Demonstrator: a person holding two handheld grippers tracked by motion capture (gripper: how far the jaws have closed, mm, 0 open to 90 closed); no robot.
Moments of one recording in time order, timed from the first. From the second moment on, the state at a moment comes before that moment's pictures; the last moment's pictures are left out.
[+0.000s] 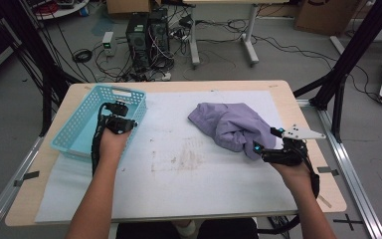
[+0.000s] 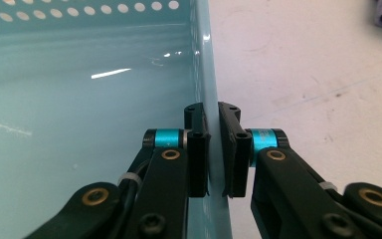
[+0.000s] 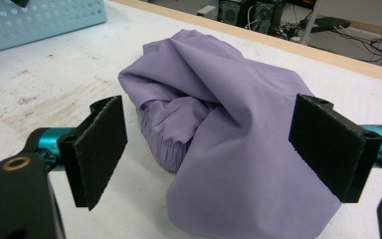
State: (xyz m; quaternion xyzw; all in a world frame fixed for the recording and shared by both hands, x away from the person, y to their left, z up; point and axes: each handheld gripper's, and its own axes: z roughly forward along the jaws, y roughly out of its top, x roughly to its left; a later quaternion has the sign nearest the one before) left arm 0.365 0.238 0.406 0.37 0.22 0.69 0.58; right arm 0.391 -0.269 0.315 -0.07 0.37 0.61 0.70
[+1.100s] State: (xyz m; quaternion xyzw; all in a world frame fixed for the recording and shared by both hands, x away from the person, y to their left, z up) left arm 0.365 0.293 0.429 0.31 0.26 0.67 0.63; right arm 0.389 -0.270 0.315 -0.07 0.36 0.61 0.70
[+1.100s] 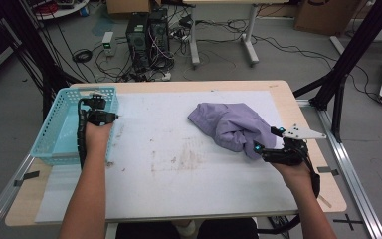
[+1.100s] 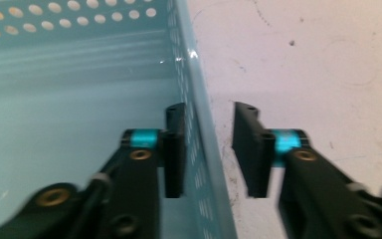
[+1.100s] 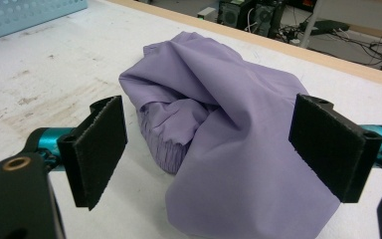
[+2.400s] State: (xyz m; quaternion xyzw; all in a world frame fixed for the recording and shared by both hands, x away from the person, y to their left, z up) left arm 0.291 0.277 0.340 0.34 -0.10 0.72 0.60; right arm 0.372 -0.268 0.312 -0.09 0.35 0.61 0.71
